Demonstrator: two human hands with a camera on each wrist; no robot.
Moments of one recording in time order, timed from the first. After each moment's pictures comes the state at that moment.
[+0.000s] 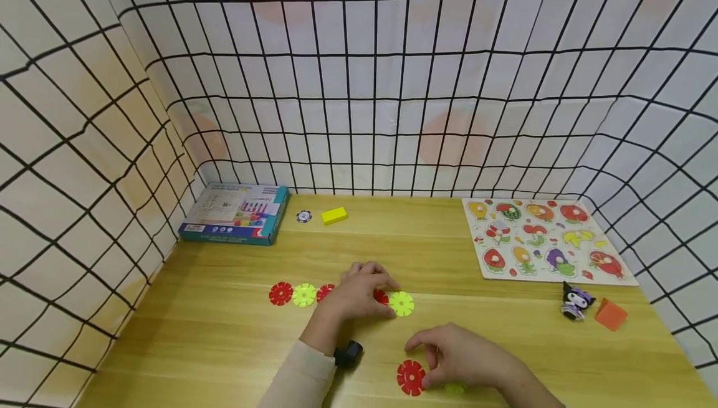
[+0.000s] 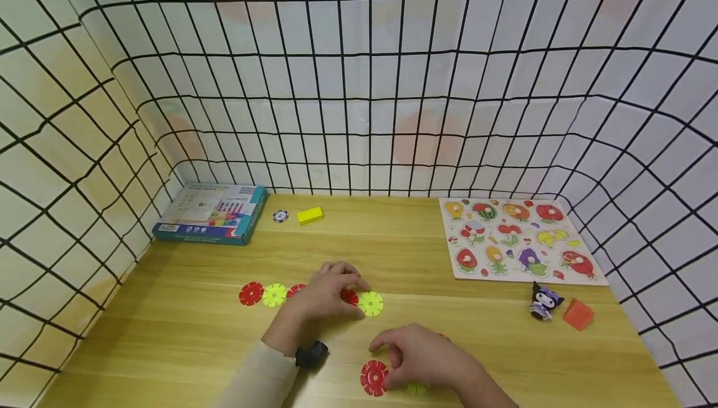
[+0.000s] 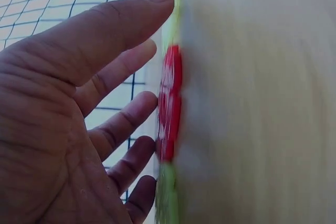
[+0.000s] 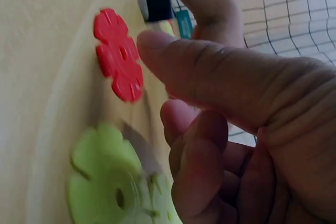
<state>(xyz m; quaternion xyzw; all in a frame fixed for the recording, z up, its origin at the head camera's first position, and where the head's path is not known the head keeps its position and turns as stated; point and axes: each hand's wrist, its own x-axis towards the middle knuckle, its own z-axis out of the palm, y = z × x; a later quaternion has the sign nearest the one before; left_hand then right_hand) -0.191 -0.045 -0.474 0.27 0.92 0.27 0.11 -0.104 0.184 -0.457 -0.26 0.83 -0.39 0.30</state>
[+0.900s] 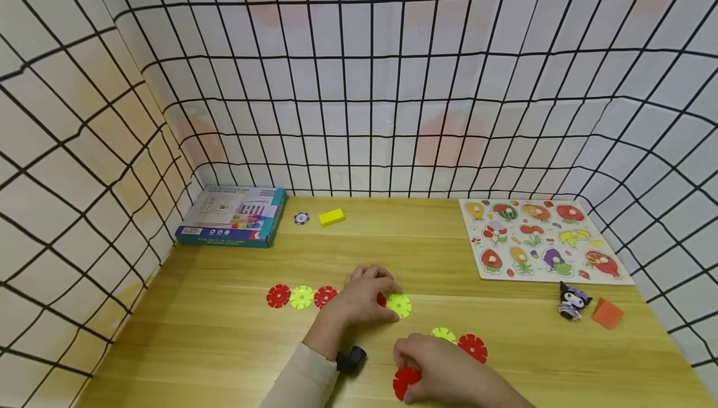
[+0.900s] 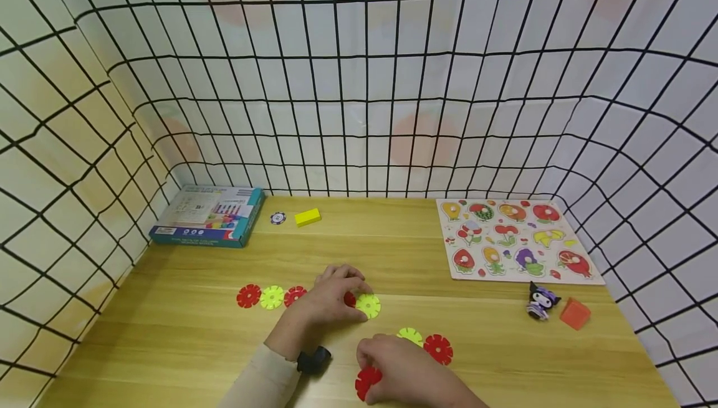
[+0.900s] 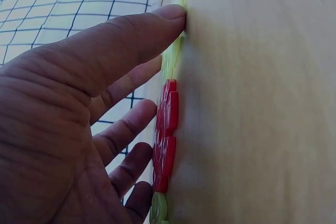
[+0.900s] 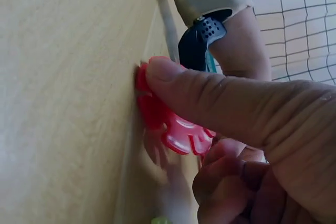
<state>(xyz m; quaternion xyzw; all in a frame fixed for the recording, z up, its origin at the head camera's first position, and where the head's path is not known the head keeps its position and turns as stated) -0.190 -0.036 -0.480 0.29 0.91 0.27 0.11 -0.089 0.154 -0.457 -0.29 0.88 -0.29 0.24</state>
